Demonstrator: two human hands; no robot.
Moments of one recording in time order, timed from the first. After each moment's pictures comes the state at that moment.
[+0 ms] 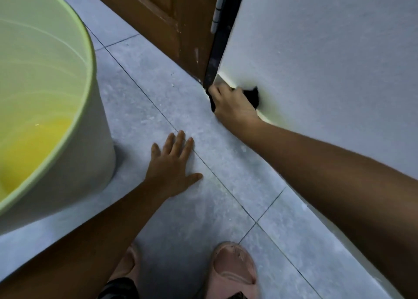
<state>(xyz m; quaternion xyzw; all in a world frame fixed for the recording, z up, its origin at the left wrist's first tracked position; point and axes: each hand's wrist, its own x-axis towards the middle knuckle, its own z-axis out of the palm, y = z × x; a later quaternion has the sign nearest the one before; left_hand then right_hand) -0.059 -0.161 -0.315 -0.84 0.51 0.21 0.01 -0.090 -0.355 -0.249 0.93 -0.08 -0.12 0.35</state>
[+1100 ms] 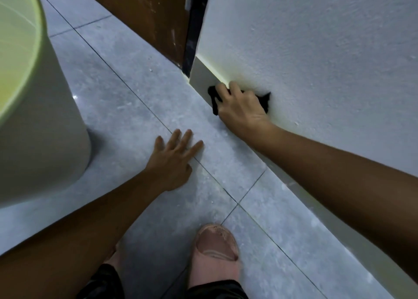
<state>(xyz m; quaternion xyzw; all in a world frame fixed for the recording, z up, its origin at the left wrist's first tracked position) -0.093 -0.172 -0.306 -0.77 0.60 0.20 0.03 -0.165 -0.345 -0.225 0.93 -0.11 -0.08 0.35</state>
